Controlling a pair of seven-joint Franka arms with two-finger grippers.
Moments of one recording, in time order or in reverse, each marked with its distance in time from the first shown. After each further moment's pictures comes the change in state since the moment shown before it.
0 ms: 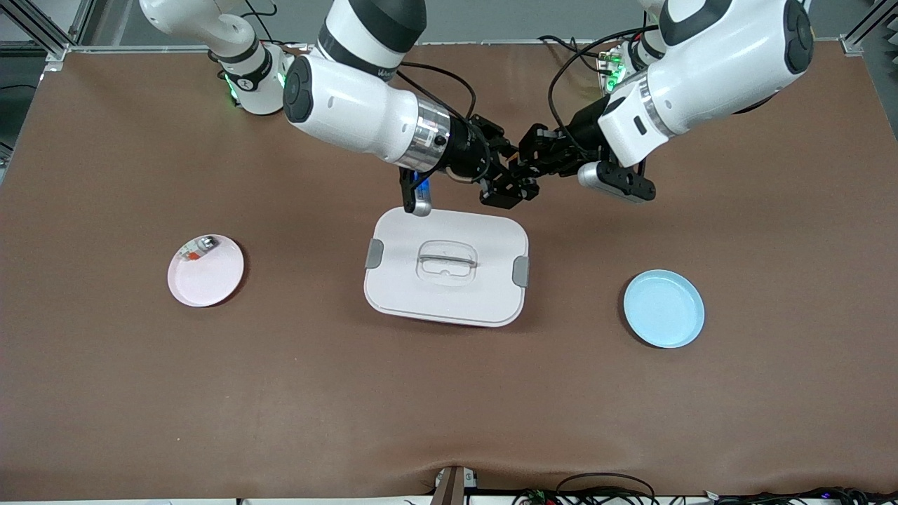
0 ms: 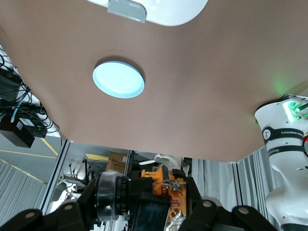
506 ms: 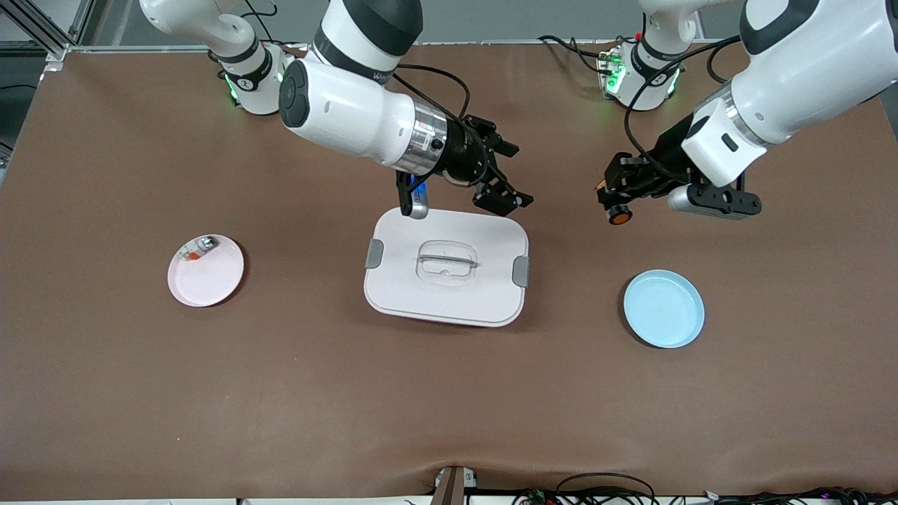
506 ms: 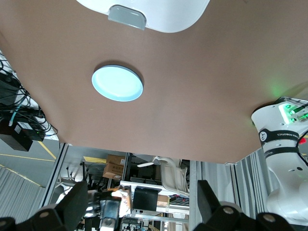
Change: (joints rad) left arm 0.142 -0.004 0.014 0.068 0.266 -0.160 0.009; right arm -0.012 -0.007 -0.017 0.003 0.000 -0.042 0.000
